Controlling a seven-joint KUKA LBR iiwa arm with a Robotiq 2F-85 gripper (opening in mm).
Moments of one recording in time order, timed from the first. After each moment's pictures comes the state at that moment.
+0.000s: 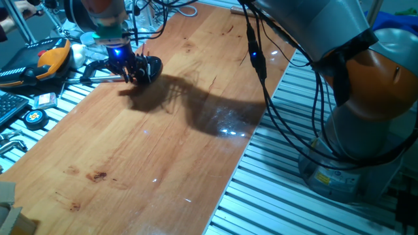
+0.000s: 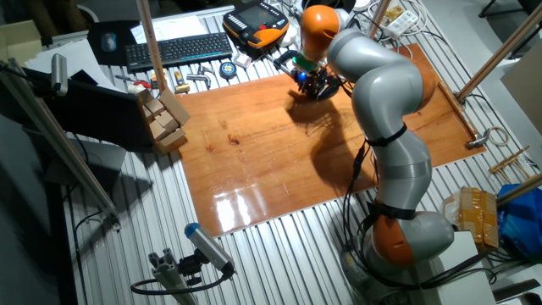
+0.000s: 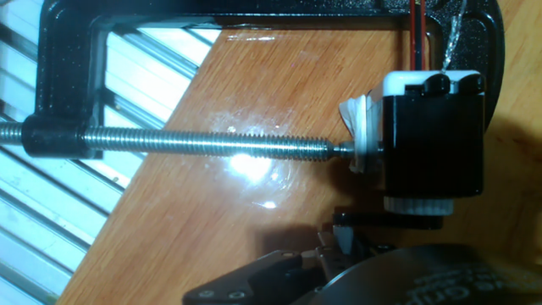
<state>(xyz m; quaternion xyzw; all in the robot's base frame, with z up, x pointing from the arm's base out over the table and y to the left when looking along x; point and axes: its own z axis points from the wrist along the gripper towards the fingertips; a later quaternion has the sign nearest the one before) 0.723 -0.016 0.069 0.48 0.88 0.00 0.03</state>
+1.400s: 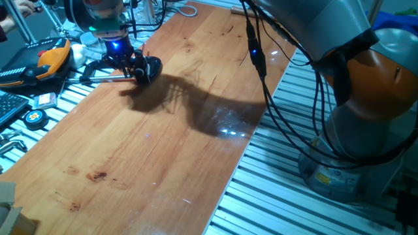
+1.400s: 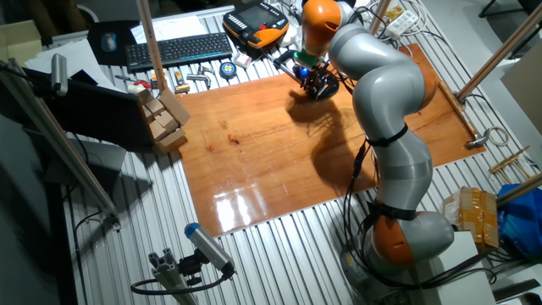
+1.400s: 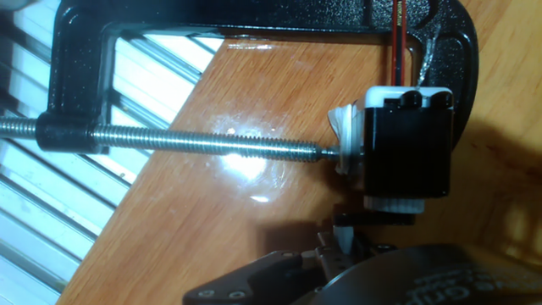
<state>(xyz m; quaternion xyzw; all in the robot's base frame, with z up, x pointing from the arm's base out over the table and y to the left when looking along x) 0.721 -0.018 0.091 0.47 0.88 -0.01 0.03</state>
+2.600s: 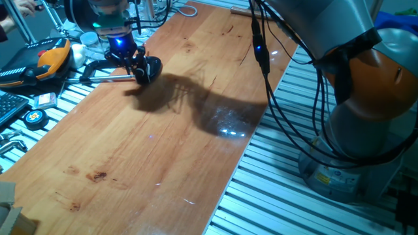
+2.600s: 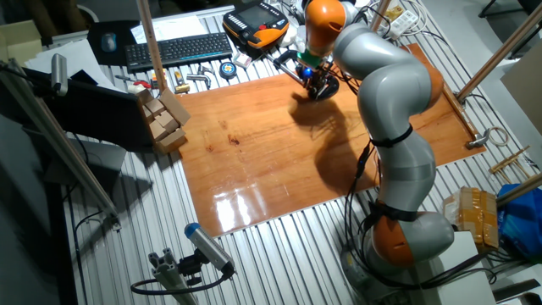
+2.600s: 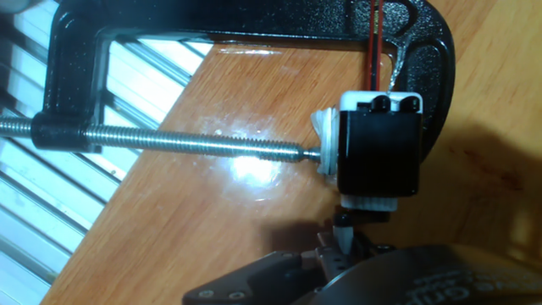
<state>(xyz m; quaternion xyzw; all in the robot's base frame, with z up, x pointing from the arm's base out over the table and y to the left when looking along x) 0.709 -0.027 0.100 0.46 0.89 -0.01 0.03</state>
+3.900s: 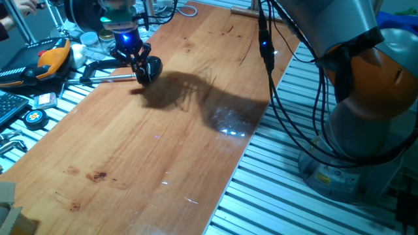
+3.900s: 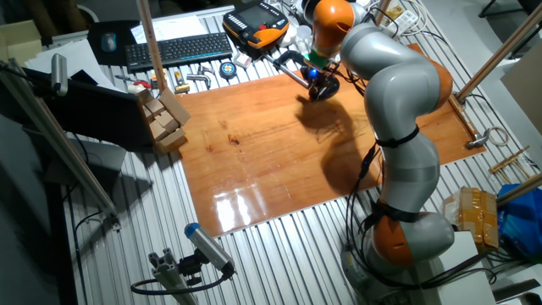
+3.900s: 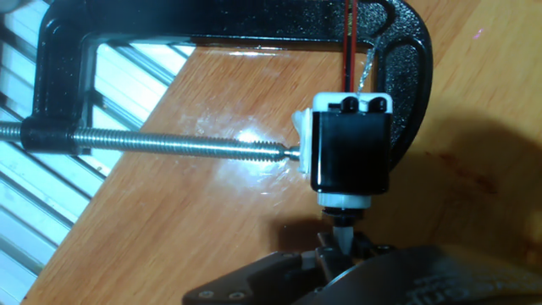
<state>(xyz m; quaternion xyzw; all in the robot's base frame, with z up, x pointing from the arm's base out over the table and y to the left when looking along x) 0.695 -0.039 0.107 0.45 0.89 0.00 0.03</state>
